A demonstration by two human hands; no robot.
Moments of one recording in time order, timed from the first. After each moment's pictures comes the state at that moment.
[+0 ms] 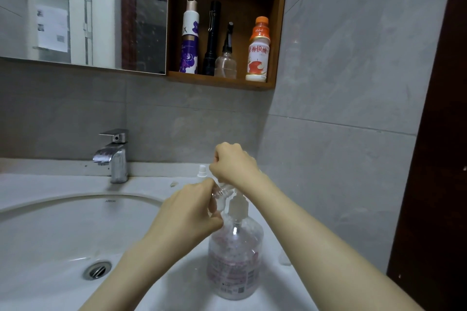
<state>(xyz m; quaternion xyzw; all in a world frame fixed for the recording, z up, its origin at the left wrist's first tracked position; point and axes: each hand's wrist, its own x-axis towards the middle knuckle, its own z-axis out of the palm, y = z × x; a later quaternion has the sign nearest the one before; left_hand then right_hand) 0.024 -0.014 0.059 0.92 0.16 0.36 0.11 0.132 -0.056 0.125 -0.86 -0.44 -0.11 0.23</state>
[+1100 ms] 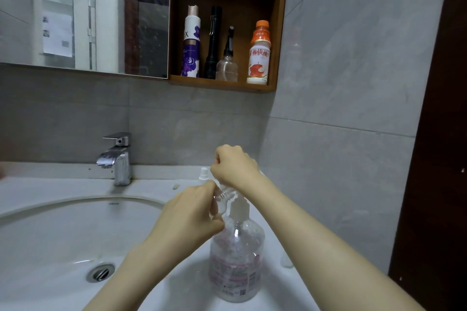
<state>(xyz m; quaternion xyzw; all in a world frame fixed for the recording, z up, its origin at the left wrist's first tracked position) 0.020 -0.019 0.061 0.92 0.16 0.35 0.10 0.131 -0.058 0.126 -0.86 -0.45 -0.12 0.23</state>
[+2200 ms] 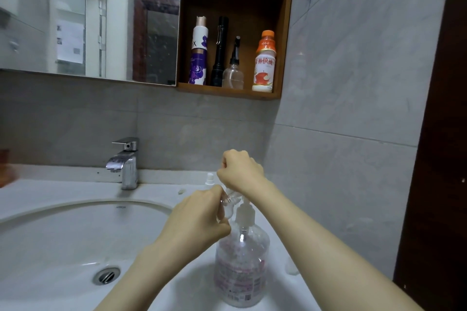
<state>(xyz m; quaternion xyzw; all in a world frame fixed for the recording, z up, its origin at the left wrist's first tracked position) 0.022 -0.017 0.062 0.92 0.16 0.34 0.11 0.131 -0.057 0.127 -0.86 -0.44 -0.12 0.23</state>
